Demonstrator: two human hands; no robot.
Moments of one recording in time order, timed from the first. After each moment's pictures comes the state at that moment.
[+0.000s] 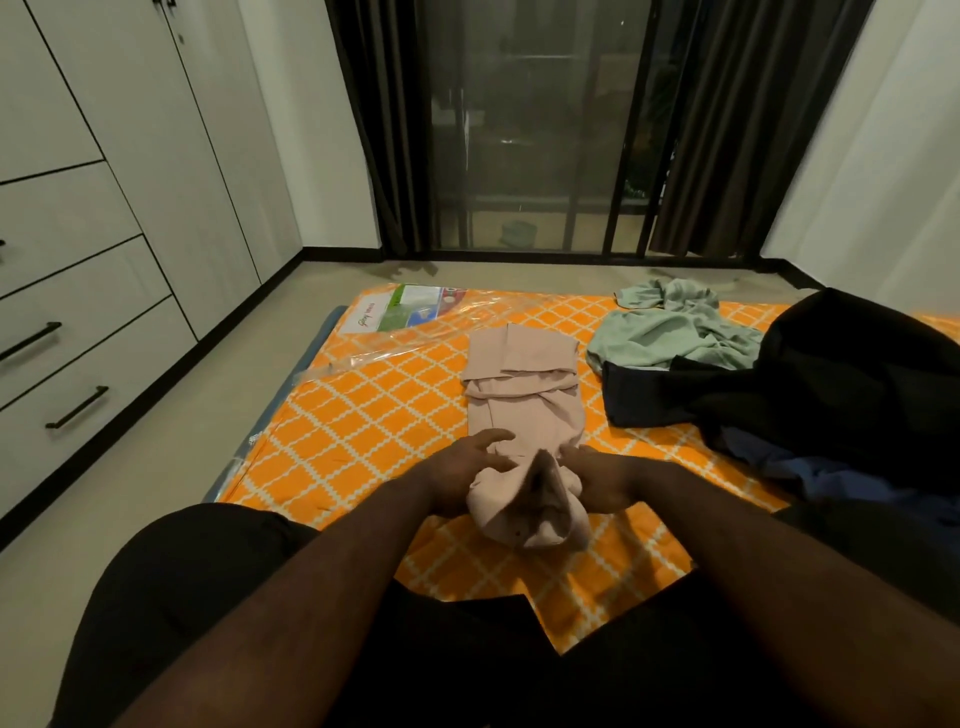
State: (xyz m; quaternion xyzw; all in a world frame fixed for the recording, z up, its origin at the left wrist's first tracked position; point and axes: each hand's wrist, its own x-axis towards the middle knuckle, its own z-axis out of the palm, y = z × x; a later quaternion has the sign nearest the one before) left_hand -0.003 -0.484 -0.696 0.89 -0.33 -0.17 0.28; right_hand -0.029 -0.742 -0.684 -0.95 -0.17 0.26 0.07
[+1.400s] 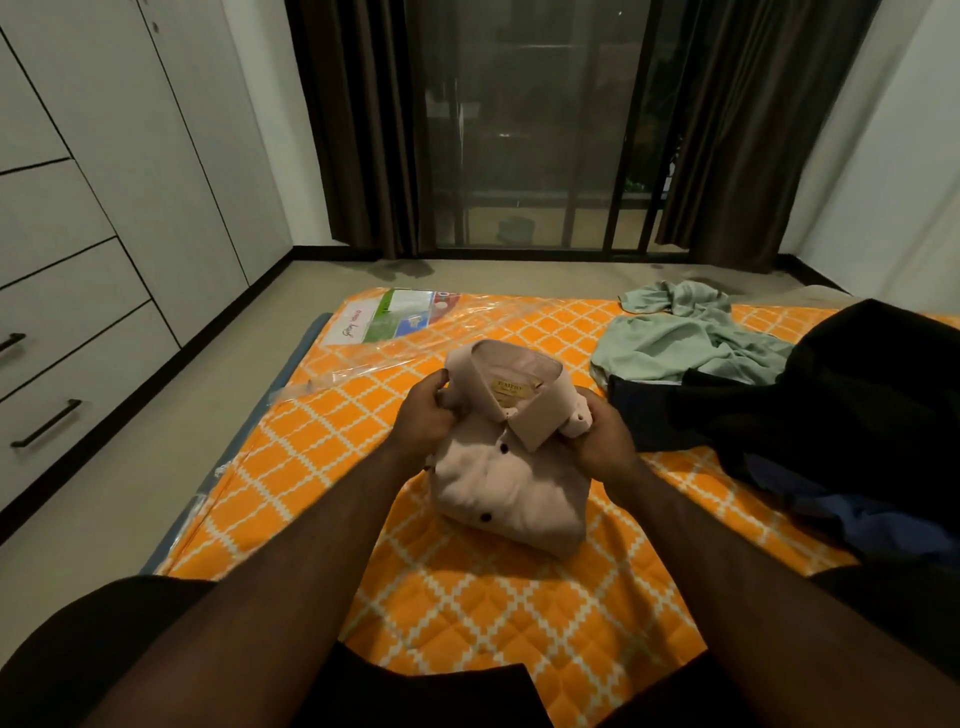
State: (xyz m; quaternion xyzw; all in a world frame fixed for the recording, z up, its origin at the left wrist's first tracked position) left_hand 0.082 -0.489 -0.671 0.78 -0.11 -0.03 0.61; right_hand 0.035 -0.740 -0.698 -0.83 0.00 -0.12 0.54
